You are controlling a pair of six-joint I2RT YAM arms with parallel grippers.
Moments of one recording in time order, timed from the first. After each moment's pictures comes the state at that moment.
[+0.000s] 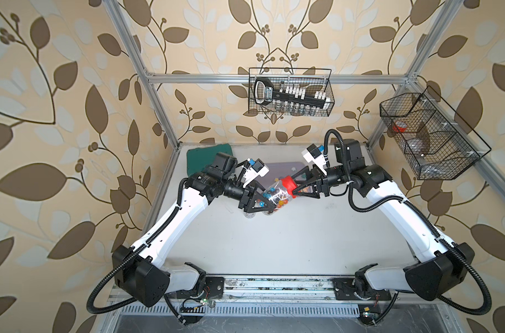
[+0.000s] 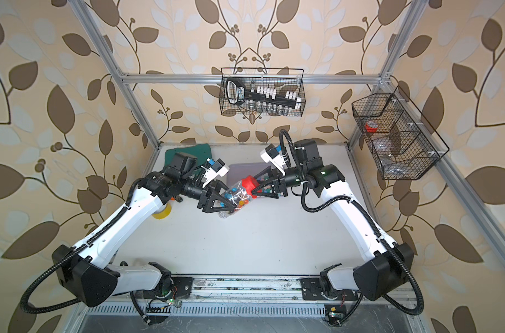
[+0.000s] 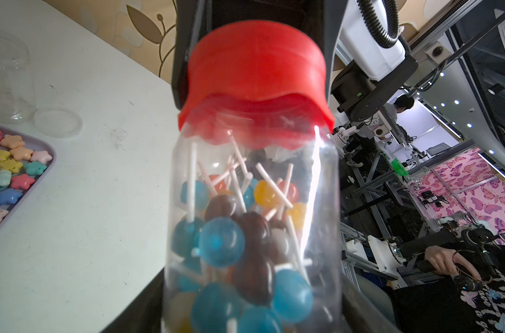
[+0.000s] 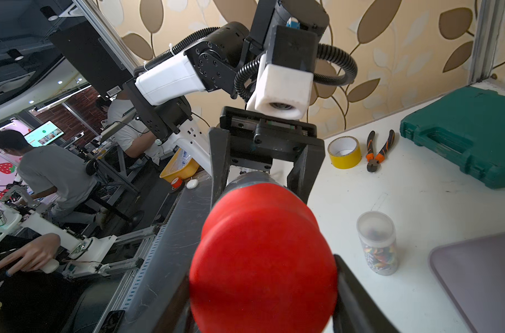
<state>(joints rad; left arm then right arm) -0.41 1.30 1.27 -0.79 1.22 0.15 0.37 1.37 1.38 -0.66 -1.24 -0.16</state>
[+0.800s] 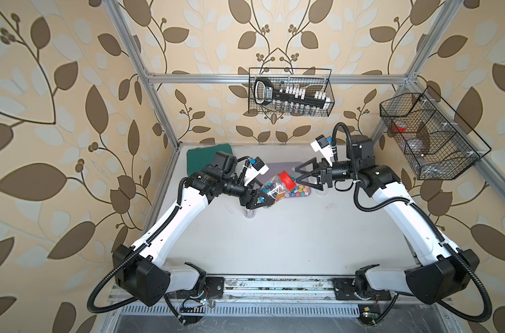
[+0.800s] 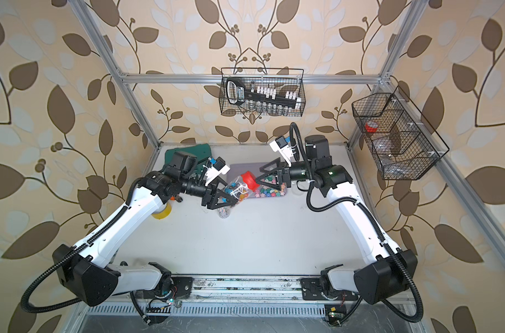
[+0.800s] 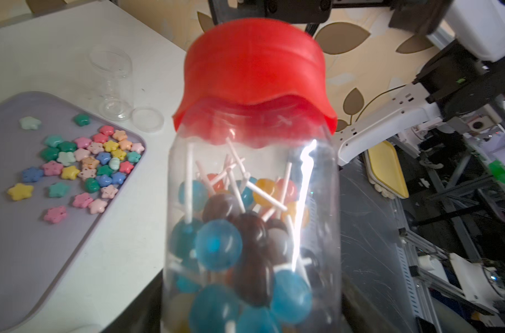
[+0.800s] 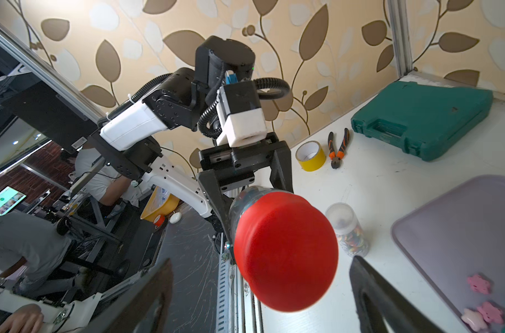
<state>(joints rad) -0.41 1.28 1.27 -0.76 0.93 0.21 0.27 1.34 1.38 -0.53 -1.14 0.15</state>
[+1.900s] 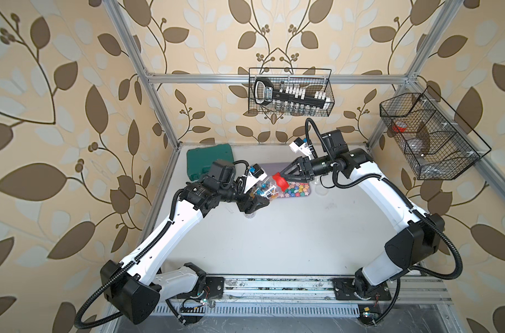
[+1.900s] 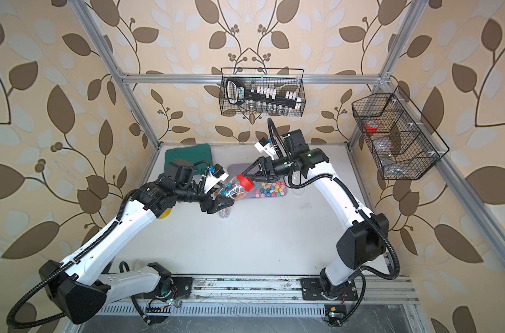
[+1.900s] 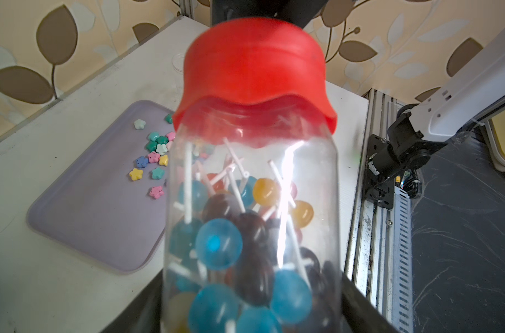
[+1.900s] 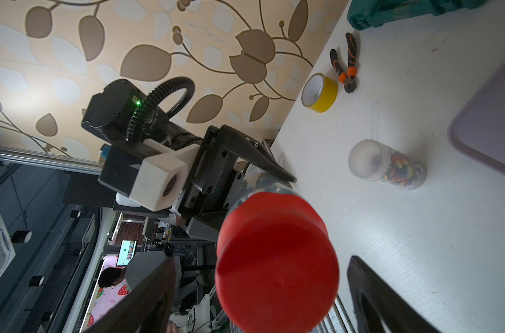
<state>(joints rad) -0.47 1.17 1.16 -0.69 0.62 0.28 0.37 1.62 1.62 -0.83 -1.10 0.37</state>
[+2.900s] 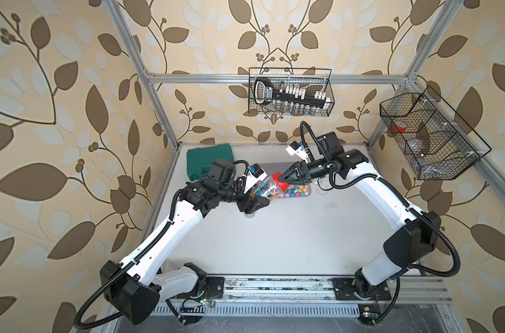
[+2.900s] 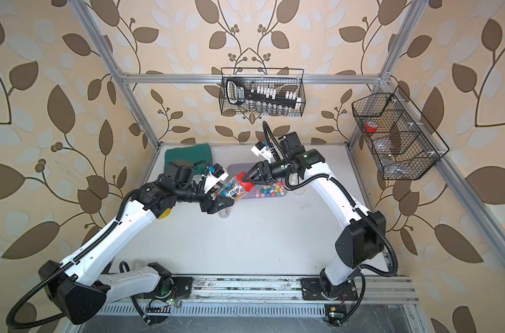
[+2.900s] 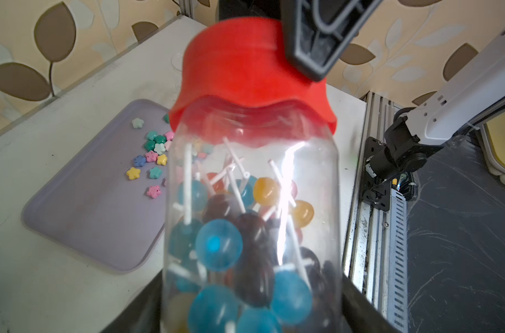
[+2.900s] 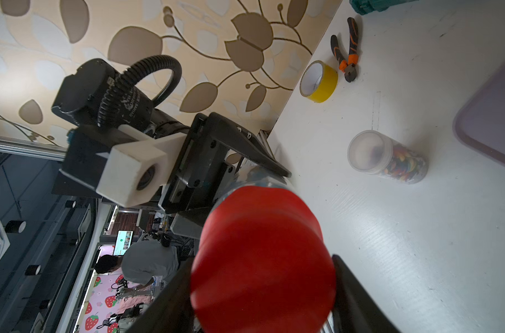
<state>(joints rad) -0.47 1.17 1.16 -0.69 0.63 0.26 0.40 1.63 1.61 -0.86 -1.10 0.30</state>
